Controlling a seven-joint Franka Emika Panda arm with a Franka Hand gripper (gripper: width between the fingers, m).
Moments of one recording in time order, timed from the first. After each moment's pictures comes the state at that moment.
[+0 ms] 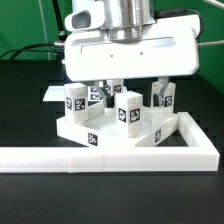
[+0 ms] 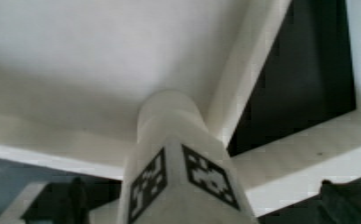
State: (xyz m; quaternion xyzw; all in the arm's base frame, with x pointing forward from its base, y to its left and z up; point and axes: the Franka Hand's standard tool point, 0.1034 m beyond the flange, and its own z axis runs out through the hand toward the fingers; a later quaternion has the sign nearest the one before) arm 0.601 0.038 0.077 -0.99 0.11 -0.07 0.06
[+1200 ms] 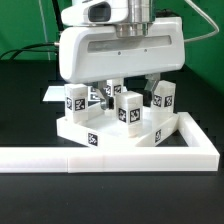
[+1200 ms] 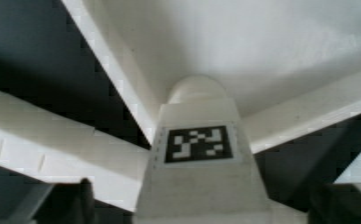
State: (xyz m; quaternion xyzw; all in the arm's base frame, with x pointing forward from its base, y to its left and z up) arm 0.605 0.034 0.080 -0.97 -0.22 -0.07 0.01
